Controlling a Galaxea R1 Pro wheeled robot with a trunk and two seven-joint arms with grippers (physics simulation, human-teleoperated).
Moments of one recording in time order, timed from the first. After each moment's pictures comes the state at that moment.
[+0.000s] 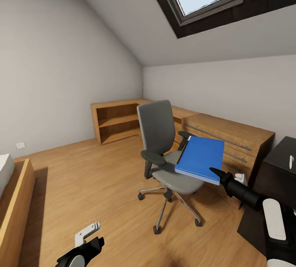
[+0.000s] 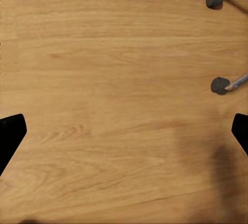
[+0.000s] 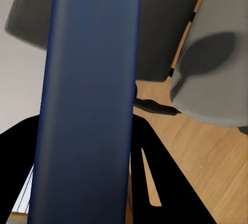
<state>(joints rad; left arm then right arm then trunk) -0.02 0.02 -0.16 -1.42 0.77 0.54 0.70 -0.44 -0.05 -0.59 -1.30 -0.72 1.01 0.33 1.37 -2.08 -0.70</state>
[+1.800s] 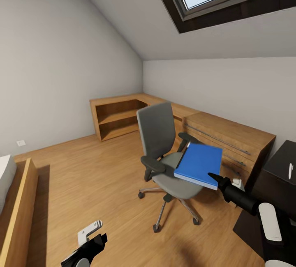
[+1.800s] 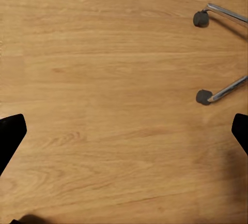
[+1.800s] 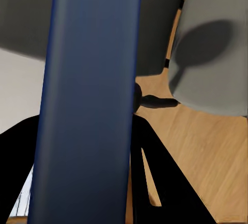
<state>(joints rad) -0.02 0.02 -0.22 -1.41 0.76 0.42 0.70 -0.44 -0.06 -0.59 -1.19 -0.72 0.98 0.33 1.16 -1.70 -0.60</state>
